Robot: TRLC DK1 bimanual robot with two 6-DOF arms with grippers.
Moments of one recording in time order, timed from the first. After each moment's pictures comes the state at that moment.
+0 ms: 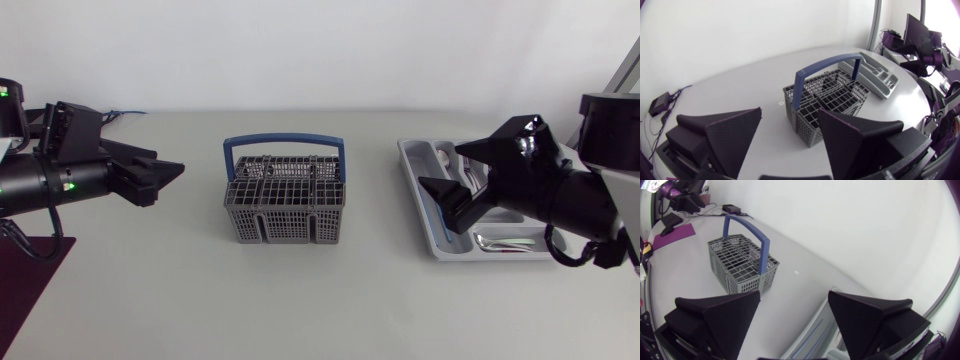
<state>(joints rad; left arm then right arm) 0.02 1.08 0.74 -0.23 0.47 0.29 0.25 0.99 0.62 -0.05 -0.18 -0.42</state>
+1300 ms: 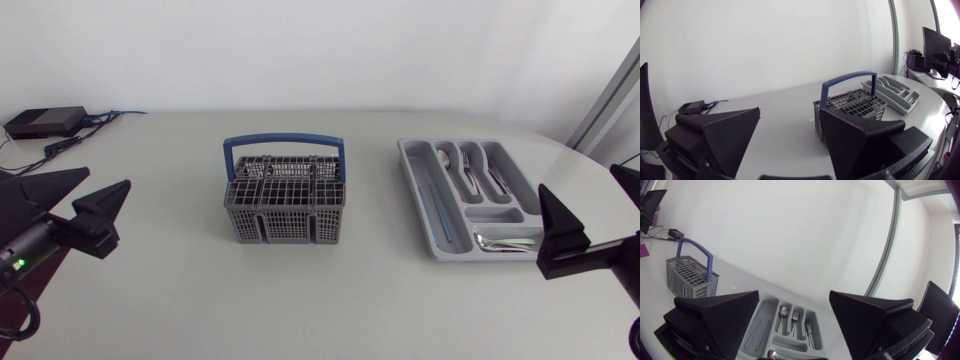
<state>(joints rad) 0.15 0.55 0.37 -0.02 0.37 0.20 0.06 0.19 0.31 -0.11 0.06 -0.38</state>
